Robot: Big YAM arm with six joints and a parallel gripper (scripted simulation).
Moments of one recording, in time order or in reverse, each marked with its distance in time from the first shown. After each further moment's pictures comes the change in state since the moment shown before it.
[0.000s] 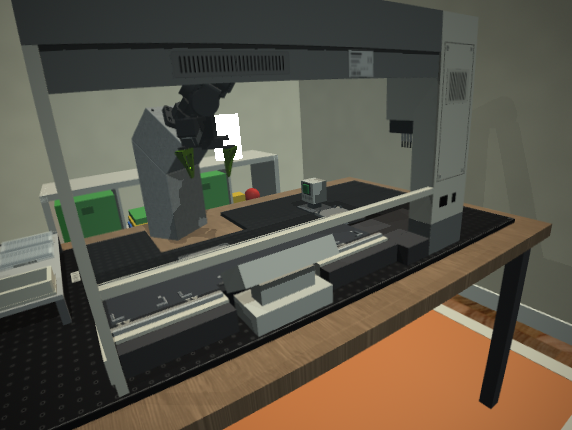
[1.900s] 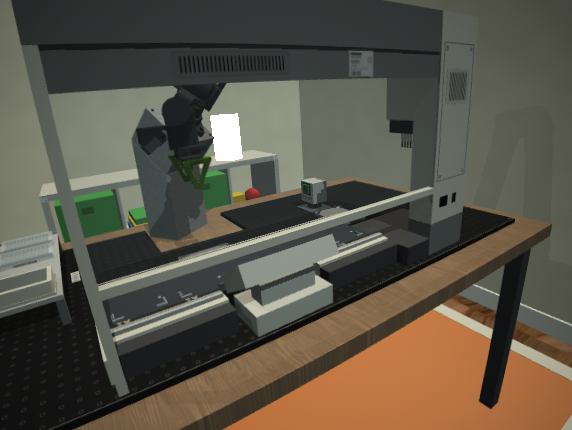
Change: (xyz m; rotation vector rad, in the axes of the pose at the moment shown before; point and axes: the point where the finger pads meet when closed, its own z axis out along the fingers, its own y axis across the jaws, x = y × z) arm -0.027 -0.038 0.012 0.002 0.007 0.872
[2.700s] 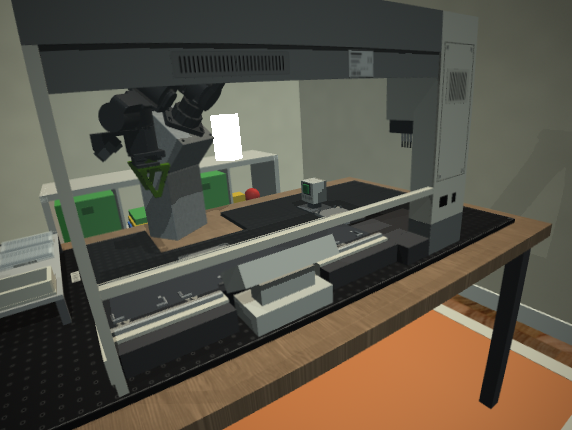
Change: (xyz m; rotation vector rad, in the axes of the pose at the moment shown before) arm -0.098 0.006 0.000 -0.007 -0.003 -0.028
